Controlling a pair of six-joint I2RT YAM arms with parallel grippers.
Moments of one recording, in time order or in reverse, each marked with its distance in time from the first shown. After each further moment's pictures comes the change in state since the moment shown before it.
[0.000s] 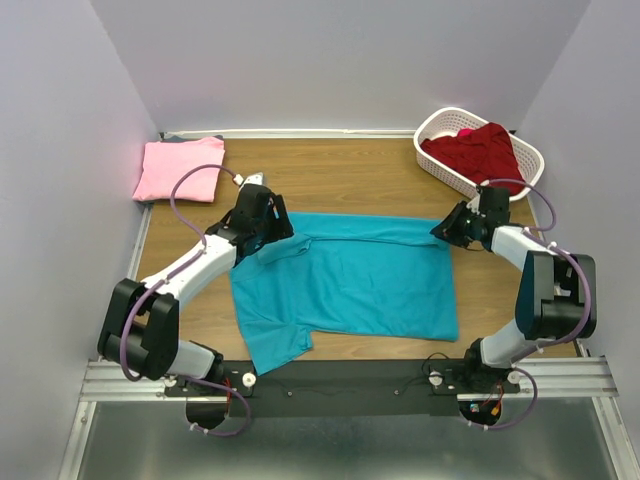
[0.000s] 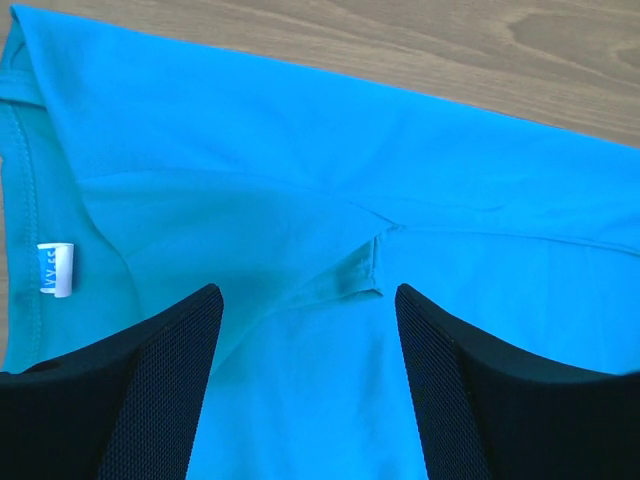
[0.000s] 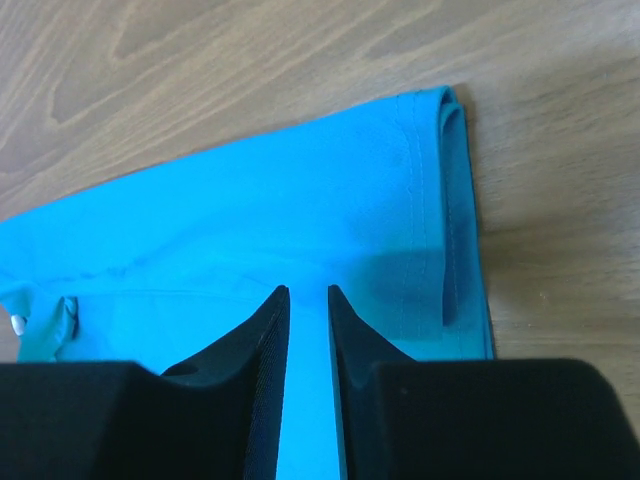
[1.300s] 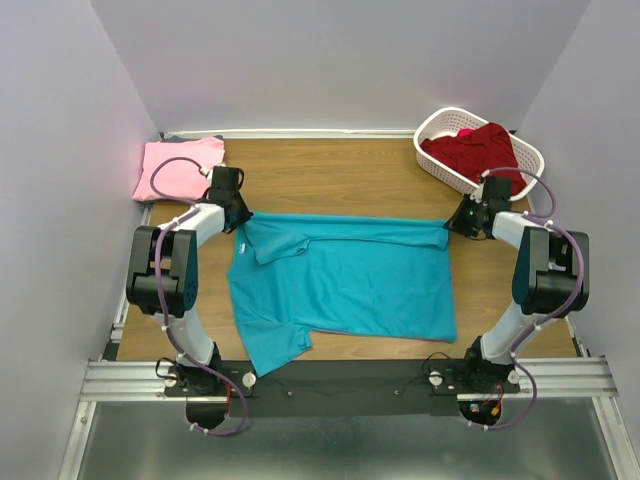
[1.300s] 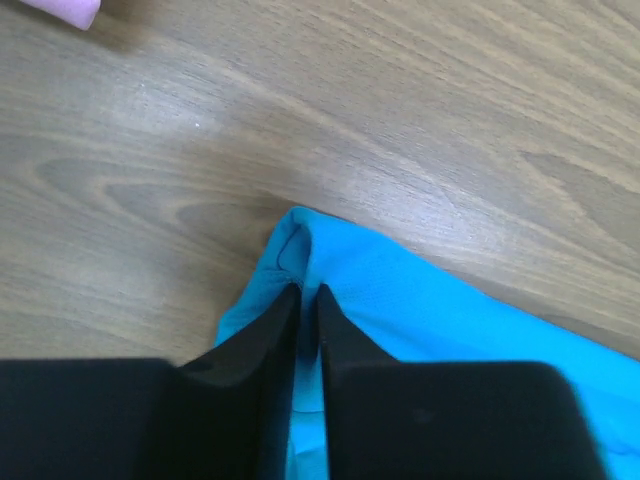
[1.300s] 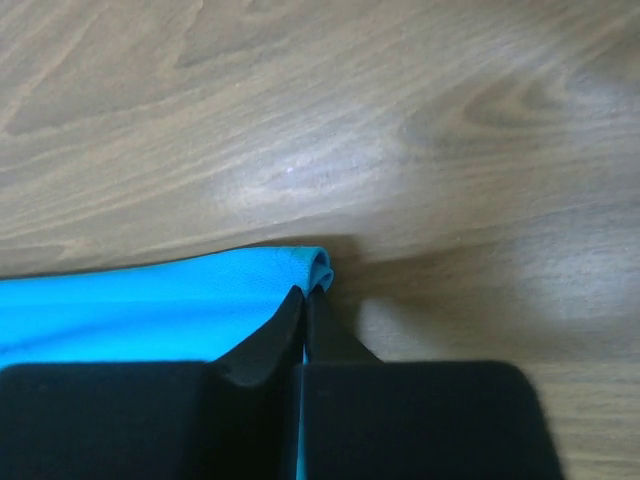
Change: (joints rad) left arm 0.302 0.362 0.193 0.039 -0.028 0.042; right arm -0.045 0.182 0.120 0.026 0.094 -0.181
